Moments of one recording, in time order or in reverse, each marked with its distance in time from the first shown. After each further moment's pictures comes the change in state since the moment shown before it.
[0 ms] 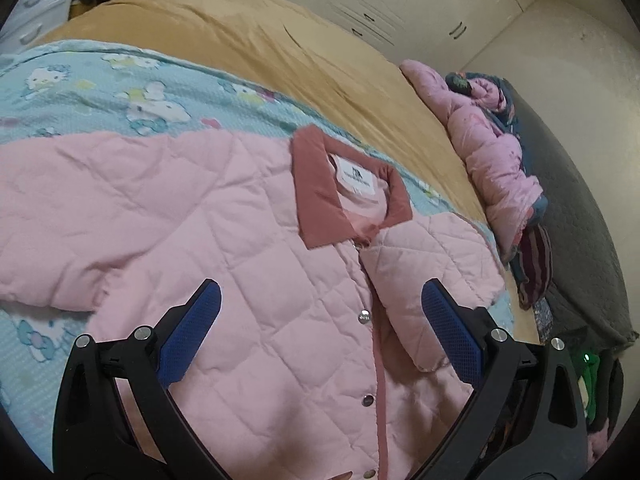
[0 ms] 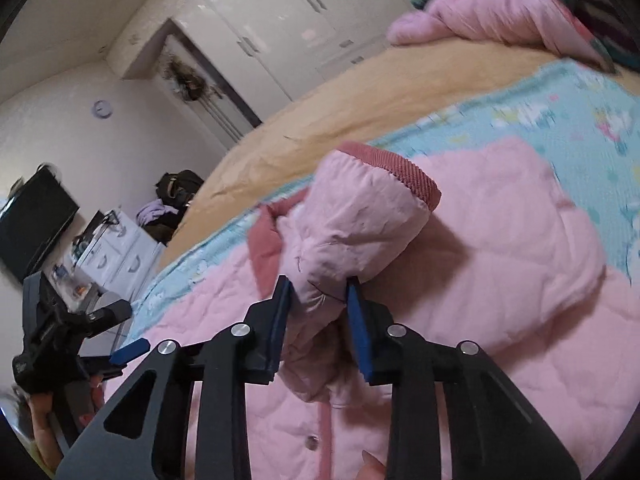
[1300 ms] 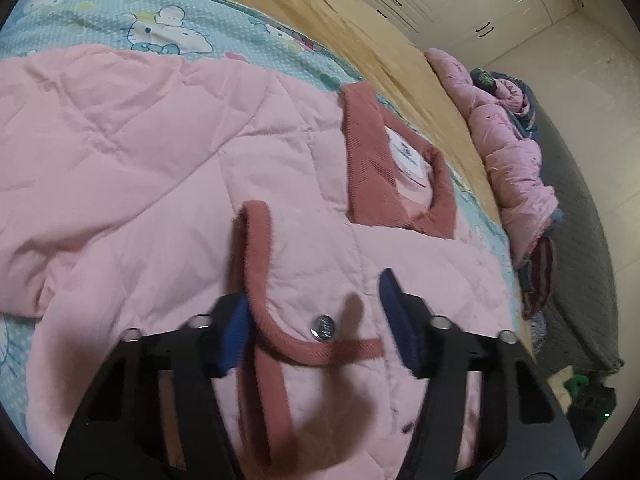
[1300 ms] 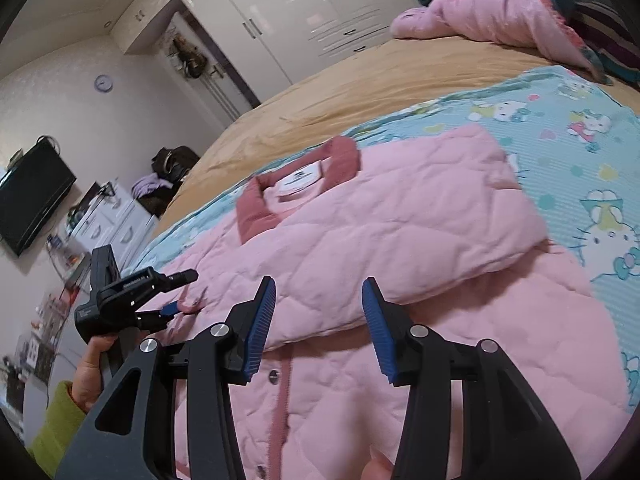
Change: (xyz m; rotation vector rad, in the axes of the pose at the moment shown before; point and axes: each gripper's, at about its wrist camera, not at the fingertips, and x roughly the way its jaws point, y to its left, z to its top) left arm 0.079 0.051 -0.008 -0.099 0.089 -0.005; right arm -0.042 -0.042 -0.022 0.017 0.084 -0.066
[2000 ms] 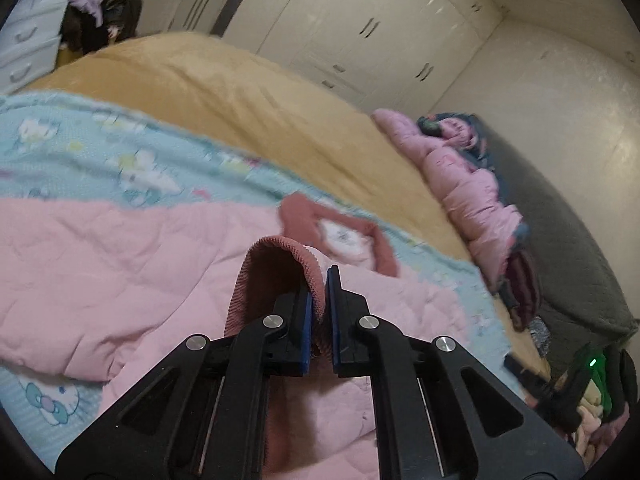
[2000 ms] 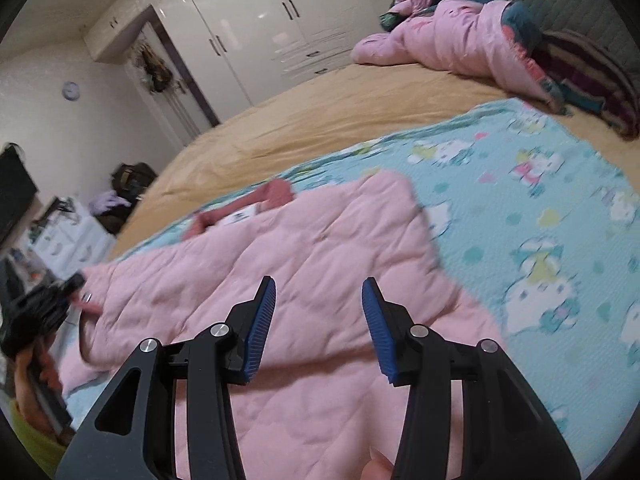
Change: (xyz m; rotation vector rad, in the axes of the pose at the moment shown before) left arm -0.093 -0.034 0.009 0.165 -0.268 -0.069; right arm -0.013 -0.029 0.051 -0.047 -0.073 -0.210
